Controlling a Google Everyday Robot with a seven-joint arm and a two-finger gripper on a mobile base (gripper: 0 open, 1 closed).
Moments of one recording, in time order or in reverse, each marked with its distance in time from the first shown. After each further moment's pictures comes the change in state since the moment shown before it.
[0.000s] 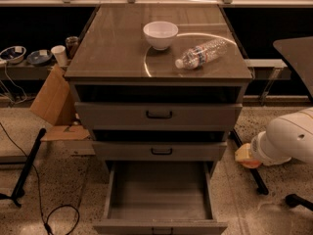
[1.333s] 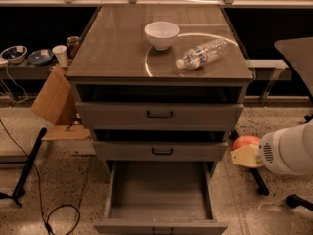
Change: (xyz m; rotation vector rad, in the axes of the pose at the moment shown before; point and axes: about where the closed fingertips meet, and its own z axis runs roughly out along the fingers) arm -0.041 -0.066 -0.174 0.110 0.166 -0.227
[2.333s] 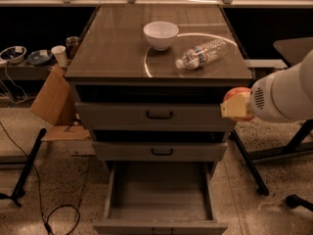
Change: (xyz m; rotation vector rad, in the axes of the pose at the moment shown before) arm 0.100 -0.032 -0.070 -0.013 0.148 0.004
